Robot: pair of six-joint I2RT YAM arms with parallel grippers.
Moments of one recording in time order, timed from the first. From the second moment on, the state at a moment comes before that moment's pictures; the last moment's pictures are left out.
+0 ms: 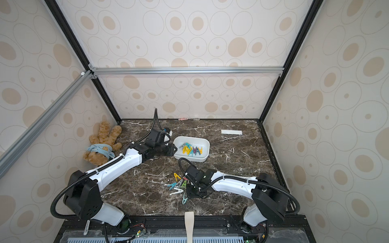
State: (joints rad) left arm -0.53 1.48 1.12 -0.46 0.07 -0.34; right arm 1.01 1.51 0.86 -0.59 -0.22 0.88
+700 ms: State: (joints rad) left arm -0.50 1.37 0.98 -0.39 0.07 -0.35; right arm 1.02 1.65 0.90 -0.54 -0.24 0.95
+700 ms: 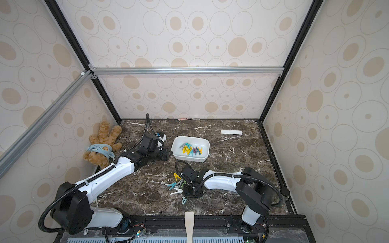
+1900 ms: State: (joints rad) left arm -0.47 1.27 0.92 -0.47 0.02 -0.37; right arm 0.86 1.63 1.32 -0.86 -0.13 0.62
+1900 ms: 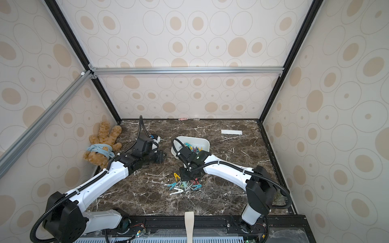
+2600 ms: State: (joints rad) left arm -0.47 1.29 0.86 -0.56 0.07 -0.52; right arm 0.47 2.26 2.01 -0.93 -0.18 0.25
